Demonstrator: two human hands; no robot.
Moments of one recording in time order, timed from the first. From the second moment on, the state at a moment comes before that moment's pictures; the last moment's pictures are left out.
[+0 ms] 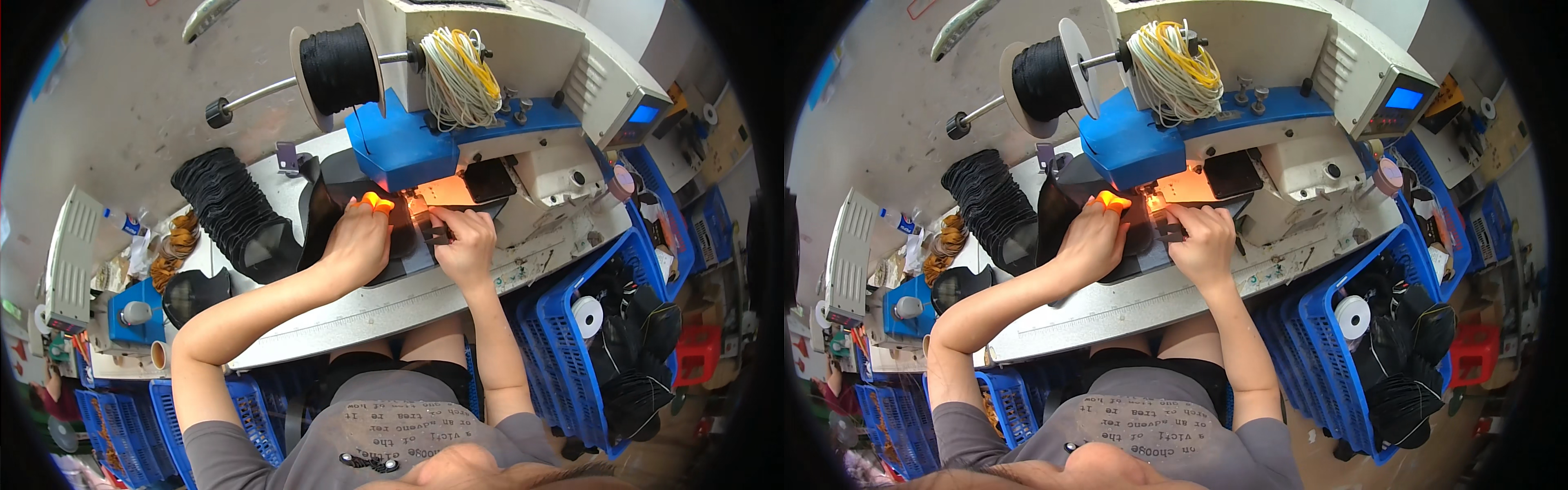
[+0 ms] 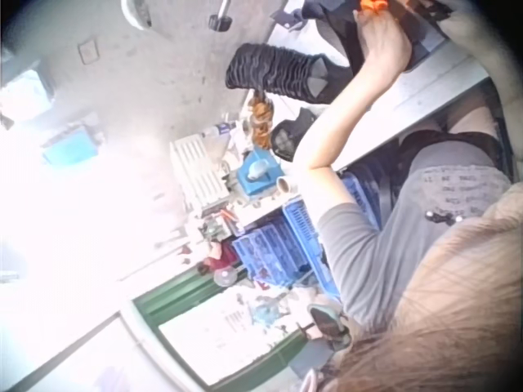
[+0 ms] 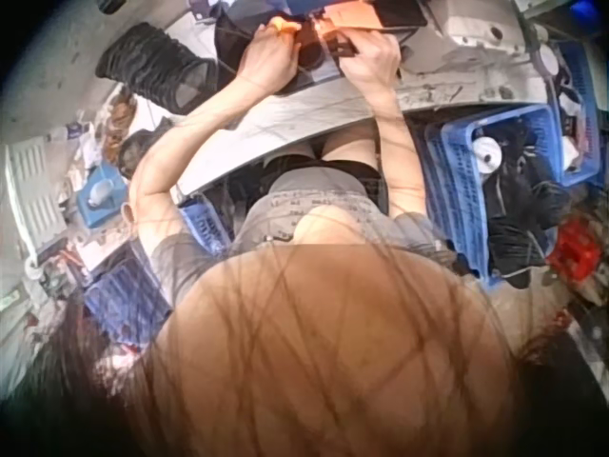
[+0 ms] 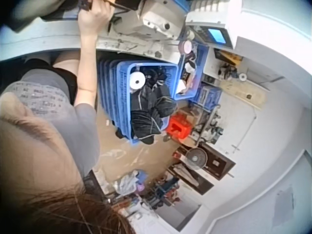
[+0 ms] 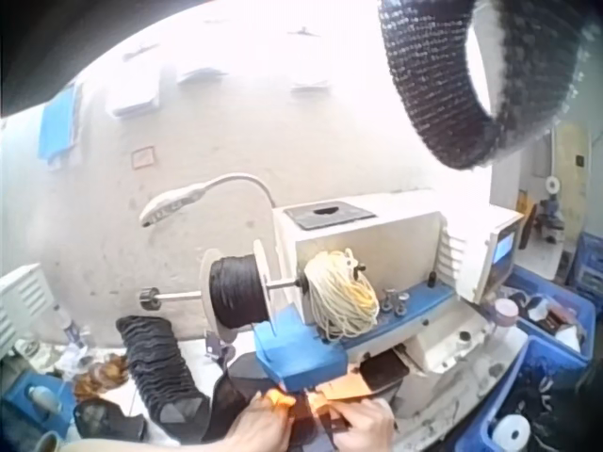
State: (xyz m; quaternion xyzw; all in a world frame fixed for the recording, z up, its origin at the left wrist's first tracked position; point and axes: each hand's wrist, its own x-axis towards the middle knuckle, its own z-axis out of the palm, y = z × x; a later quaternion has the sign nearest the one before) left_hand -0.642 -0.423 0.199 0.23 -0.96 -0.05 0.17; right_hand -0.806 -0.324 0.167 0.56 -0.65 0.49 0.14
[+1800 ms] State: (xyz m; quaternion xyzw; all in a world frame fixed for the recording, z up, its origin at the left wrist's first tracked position) left_hand -0.676 -0.415 0.189 0.41 -0.88 0.22 0.11; right_hand -0.806 -0.326 0.163 0.56 -0.66 0.49 0.14
